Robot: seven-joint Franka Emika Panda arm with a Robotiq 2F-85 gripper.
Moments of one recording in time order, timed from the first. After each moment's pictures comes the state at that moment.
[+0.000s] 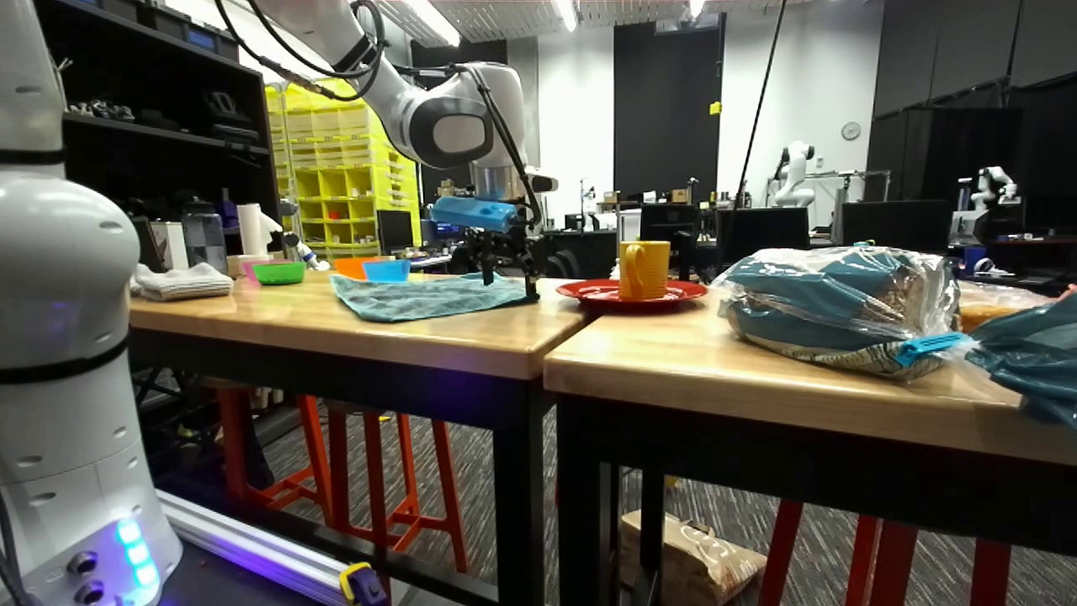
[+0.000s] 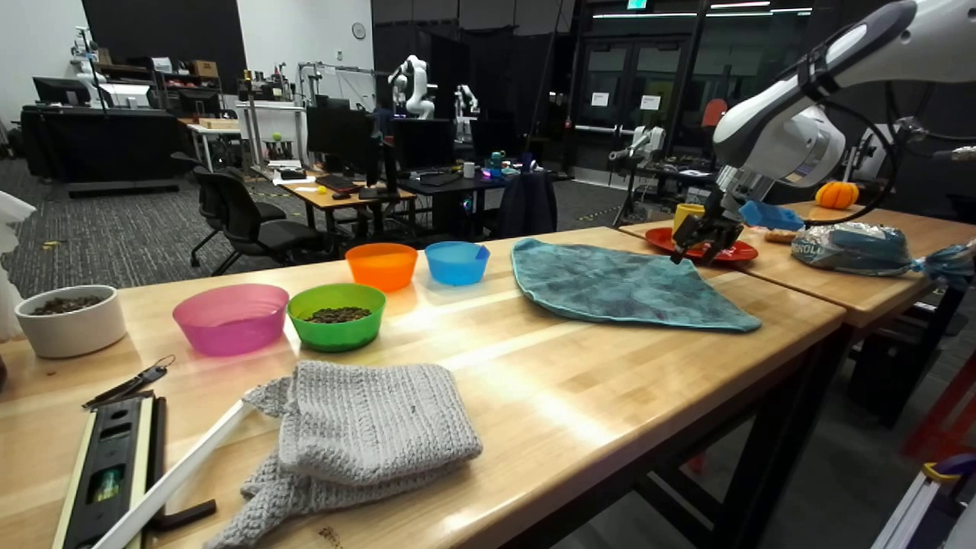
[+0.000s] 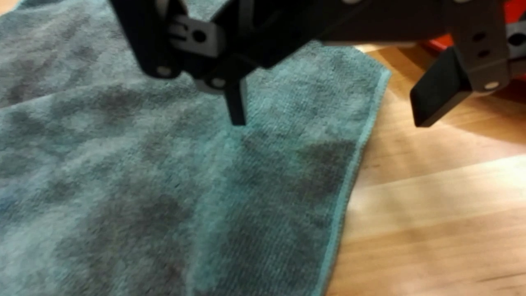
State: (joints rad) arm -0.12 -0.08 -0.35 -2.33 0.28 2.47 -0.47
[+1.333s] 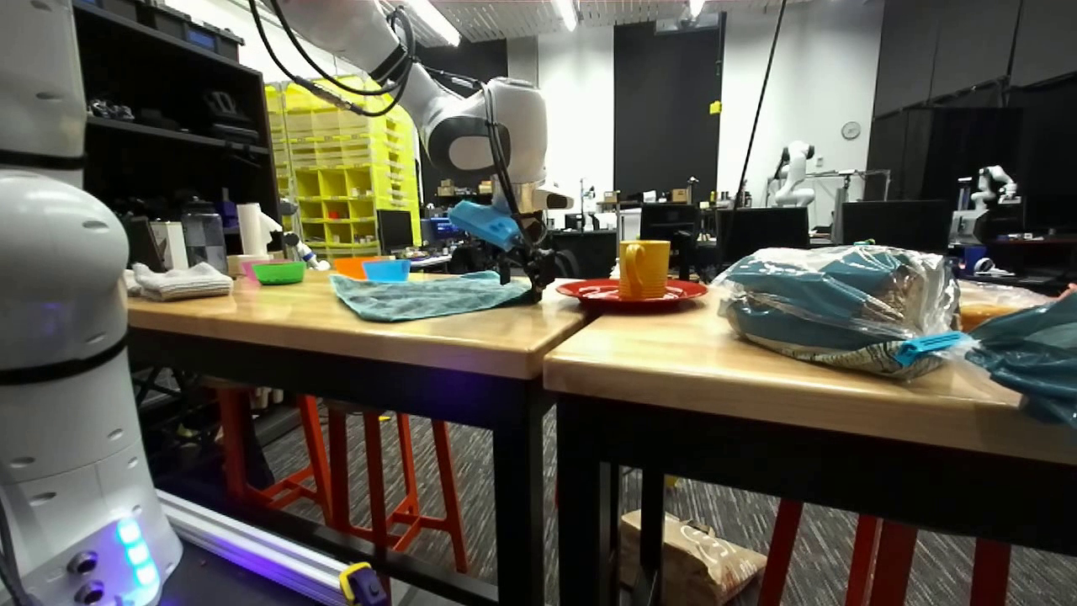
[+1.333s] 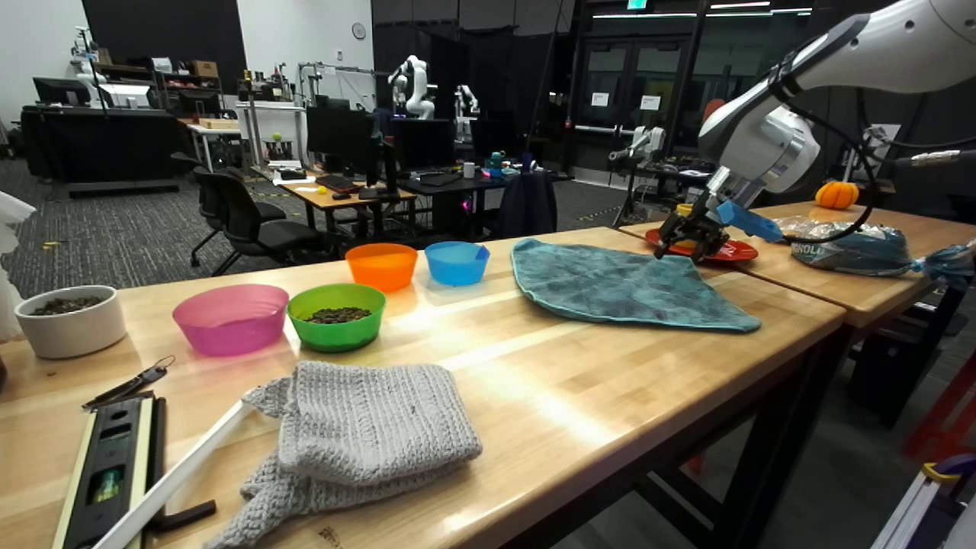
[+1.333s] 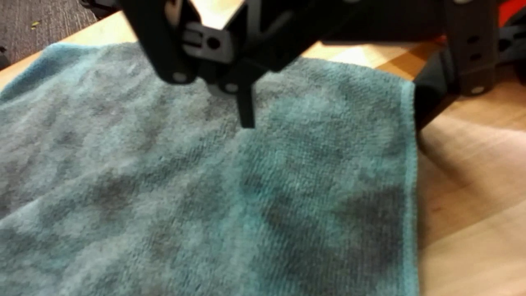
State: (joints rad) arm -0.20 0.04 -0.29 -2.23 0.55 2.46 -0.47
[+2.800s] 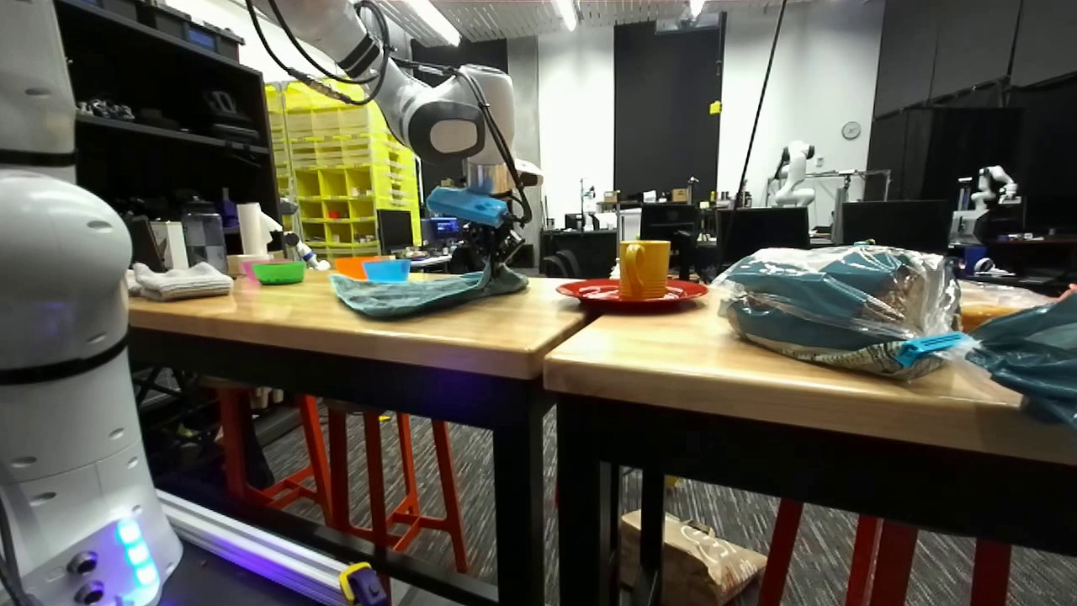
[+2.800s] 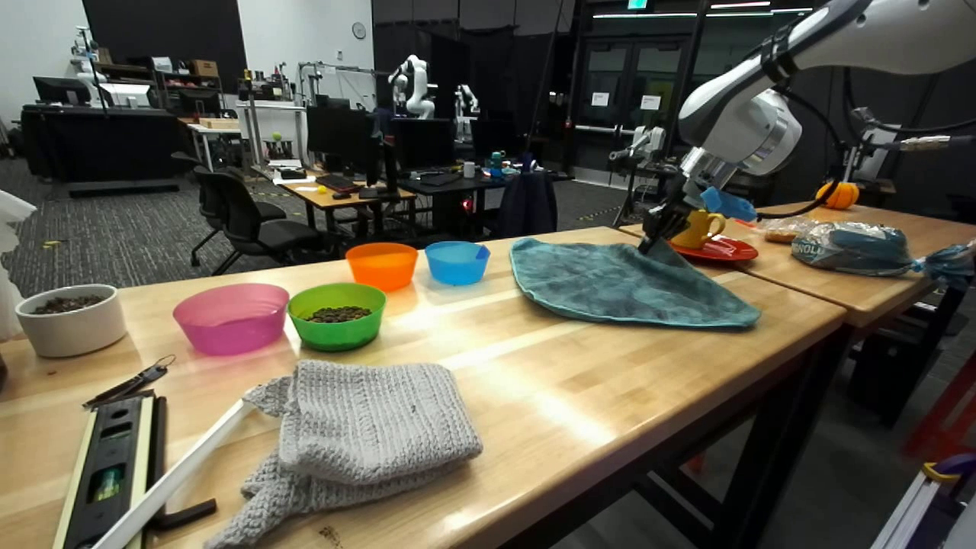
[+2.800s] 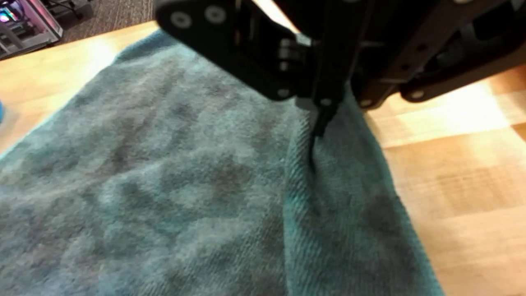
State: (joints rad) arm -0.18 -0.02 -0.18 -2.22 0.47 2.45 -0.56
